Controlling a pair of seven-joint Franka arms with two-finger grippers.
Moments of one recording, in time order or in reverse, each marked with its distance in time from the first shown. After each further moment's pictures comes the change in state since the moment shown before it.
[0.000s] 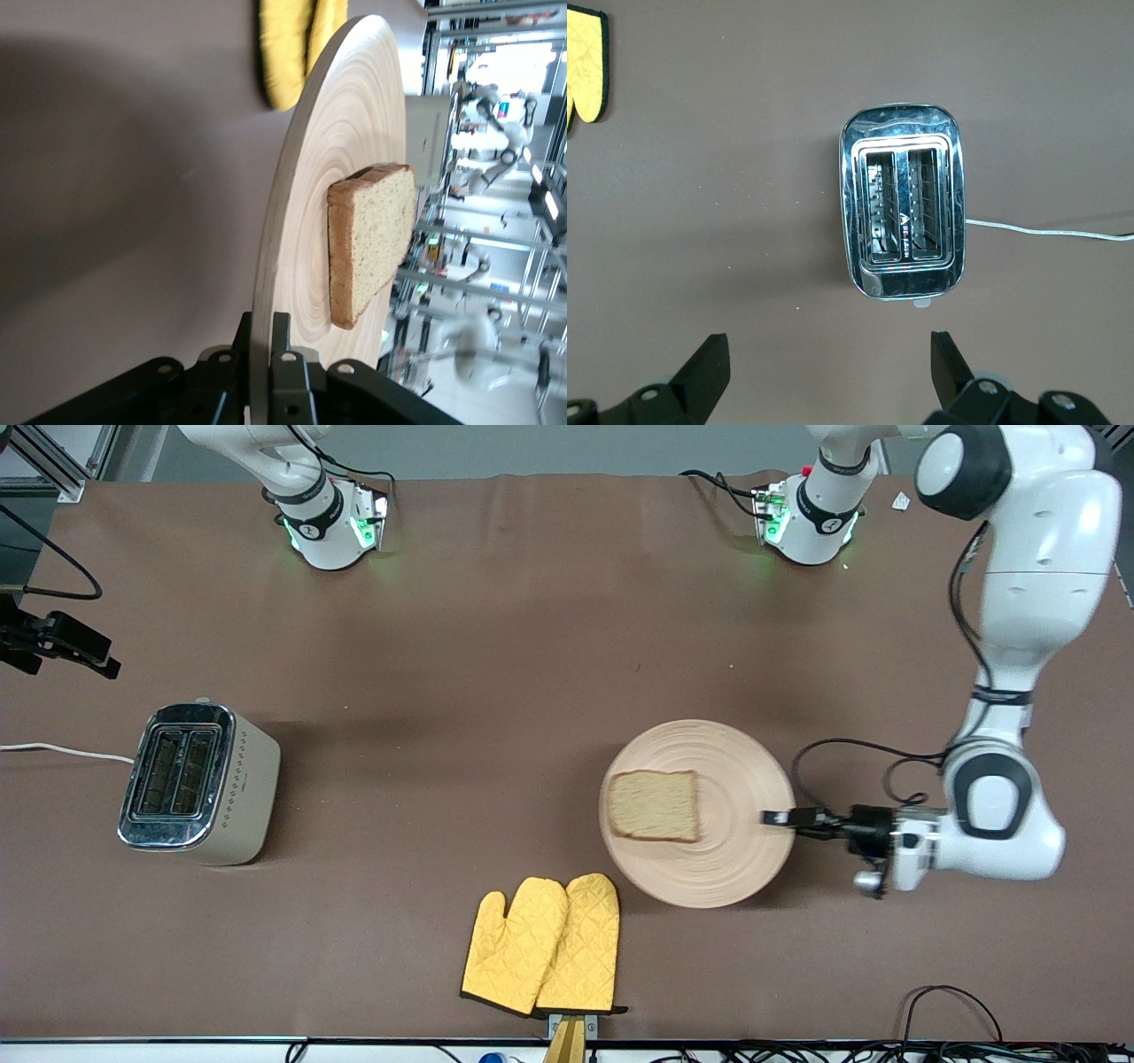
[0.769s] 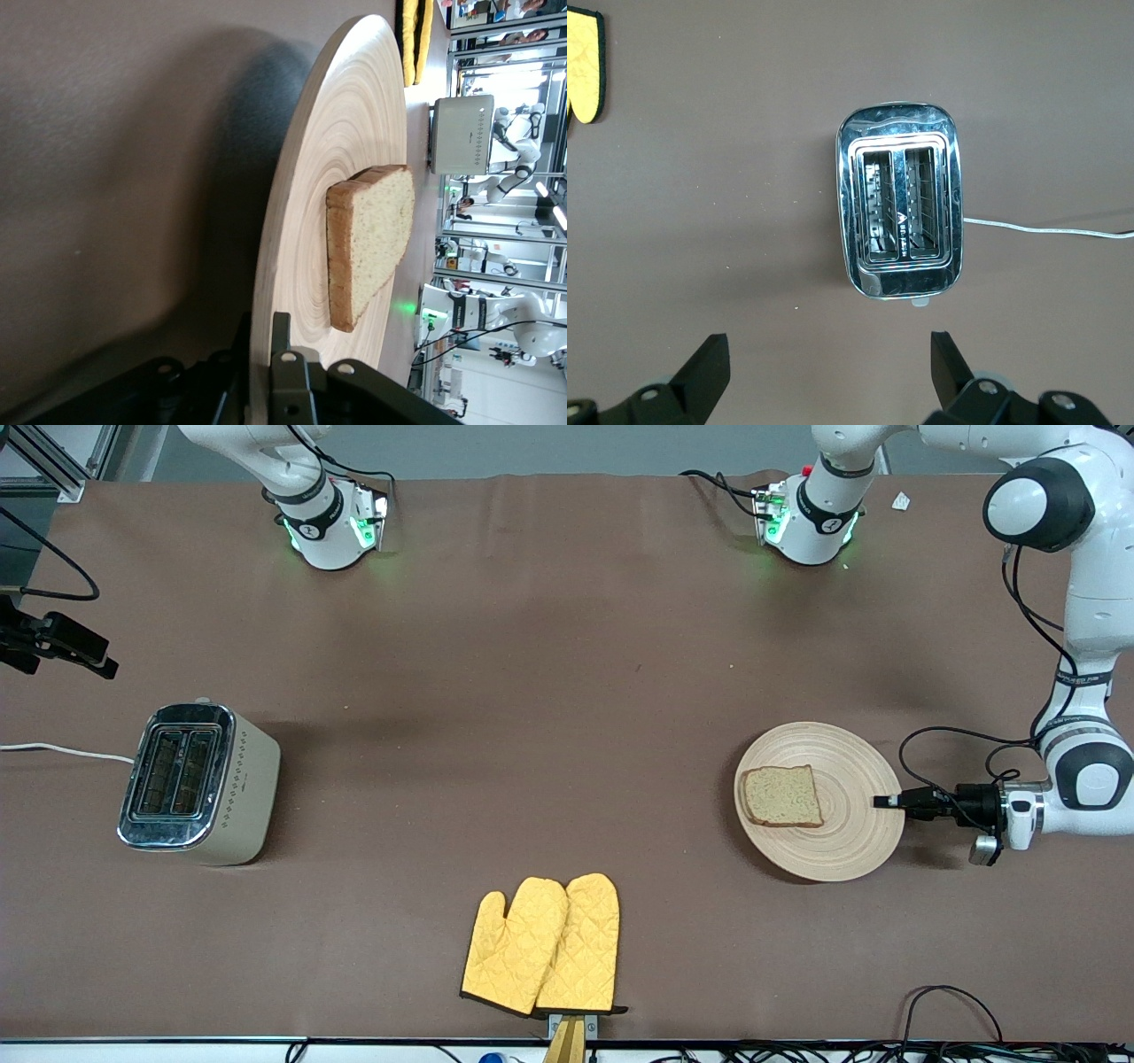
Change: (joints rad) left arm 0.284 0.172 0.002 0.023 0.127 -0.019 0.236; right arm 0.000 0.000 -0.005 -0.002 0.000 0.000 0.000
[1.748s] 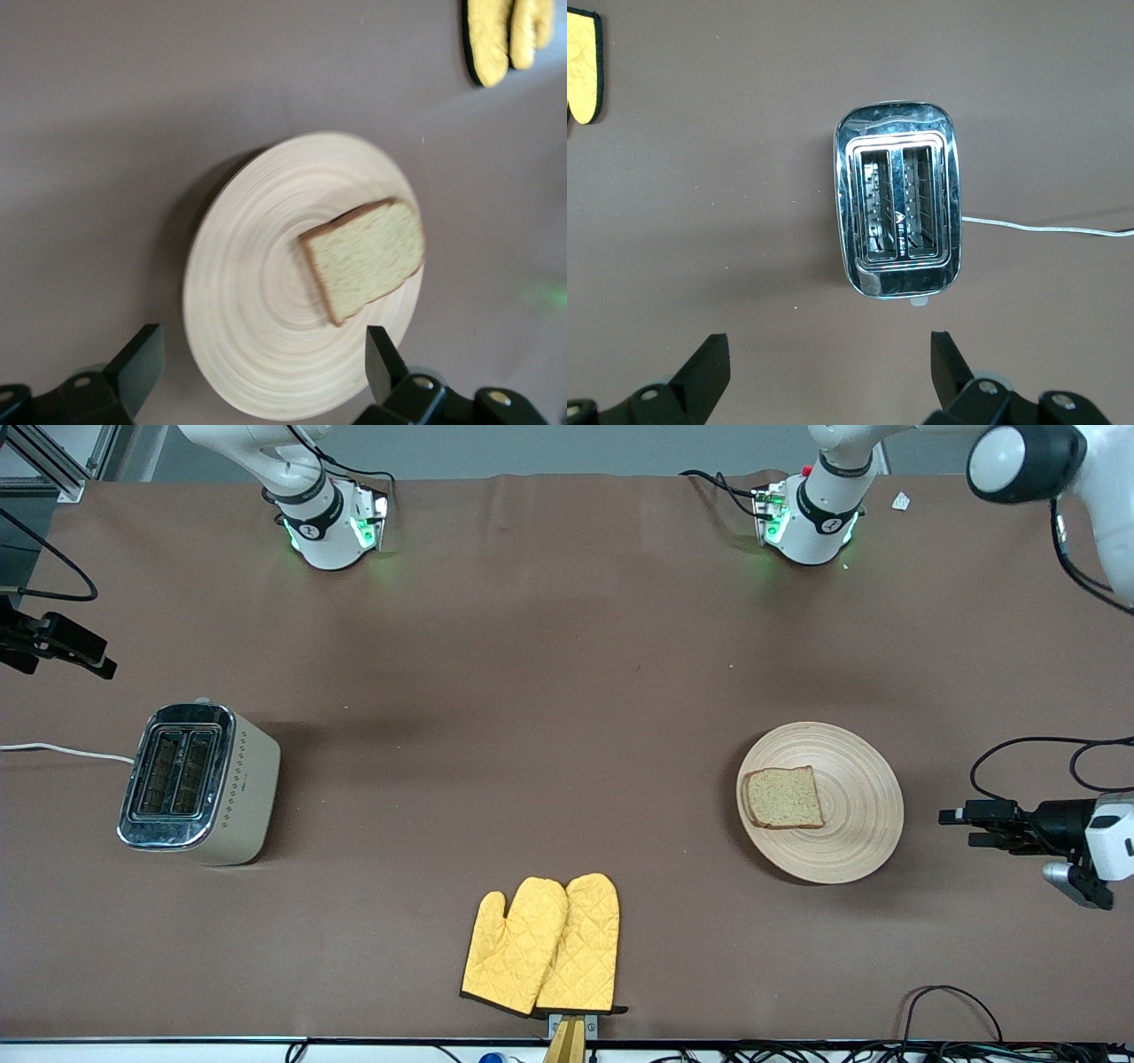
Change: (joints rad) left arm -0.237 -0.311 0.032 0.223 0.393 -0.005 -0.322; right arm -0.011 0.000 0.003 -0.002 0.001 0.000 0.000
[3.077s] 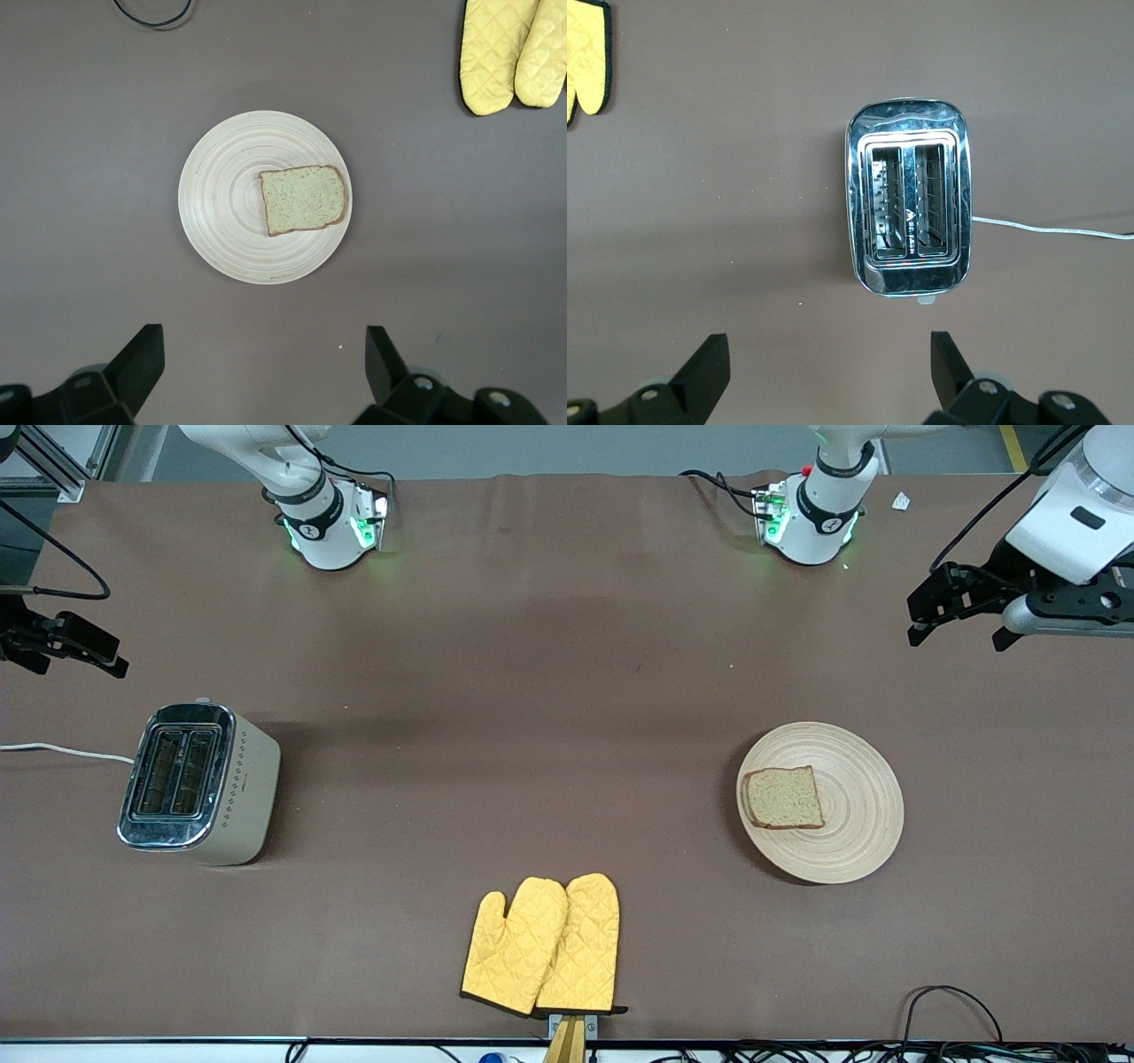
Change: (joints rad) left arm -0.307 -0.820 -0.004 -0.522 0.290 0.029 -0.610; right arm -0.019 0.000 0.044 -0.002 0.000 -0.004 0.000
